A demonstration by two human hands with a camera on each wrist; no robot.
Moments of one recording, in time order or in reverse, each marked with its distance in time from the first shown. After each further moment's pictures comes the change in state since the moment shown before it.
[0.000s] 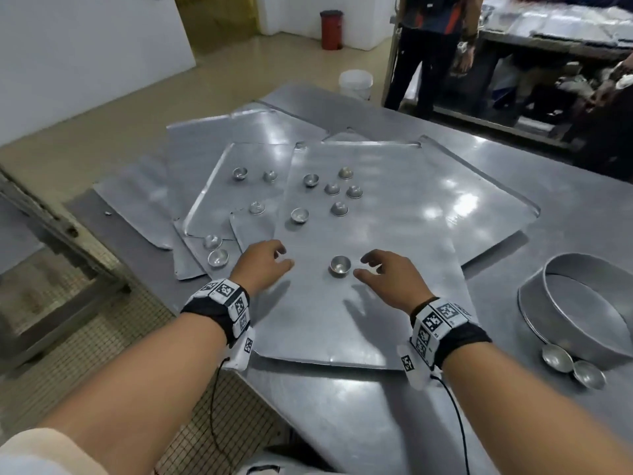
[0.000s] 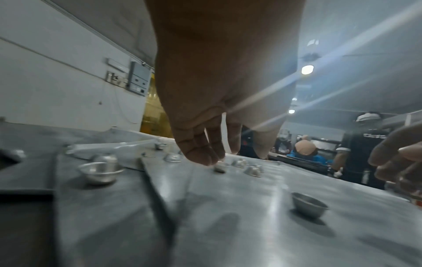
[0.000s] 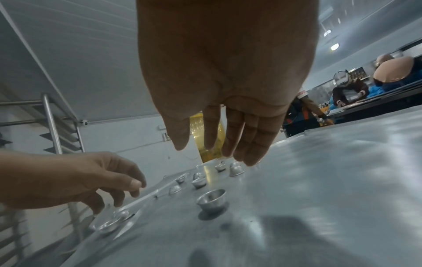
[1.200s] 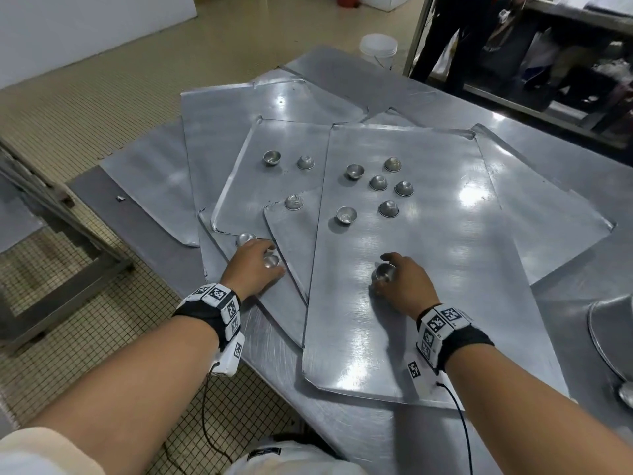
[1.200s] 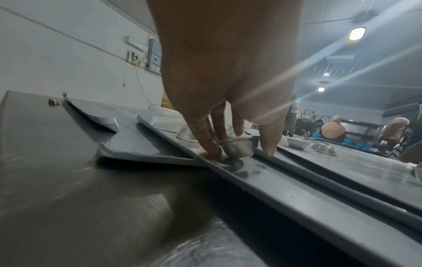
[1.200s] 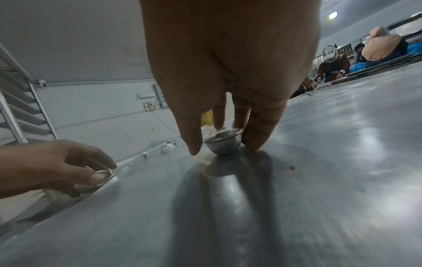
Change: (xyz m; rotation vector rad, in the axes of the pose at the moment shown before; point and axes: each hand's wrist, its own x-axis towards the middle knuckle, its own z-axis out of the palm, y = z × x) left_hand 0.053 -0.132 -0.029 -0.094 -0.005 -0.010; right_hand 0.078 -0.035 0.087 -0.136 -0.025 0.138
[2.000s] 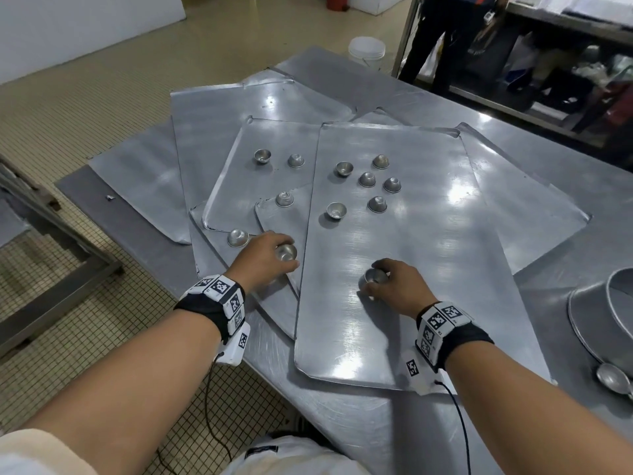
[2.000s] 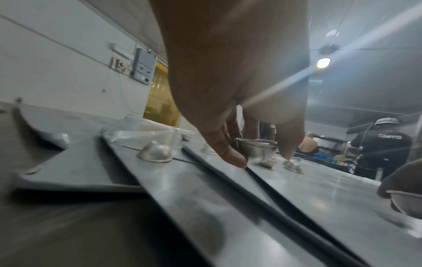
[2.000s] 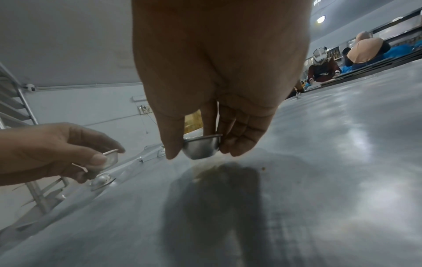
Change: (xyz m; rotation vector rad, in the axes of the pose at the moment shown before) left_hand -0.010 0.046 -0.001 -0.056 -0.076 0.124; right_hand -0.025 0.003 -0.012 0.032 -0.062 -0.034
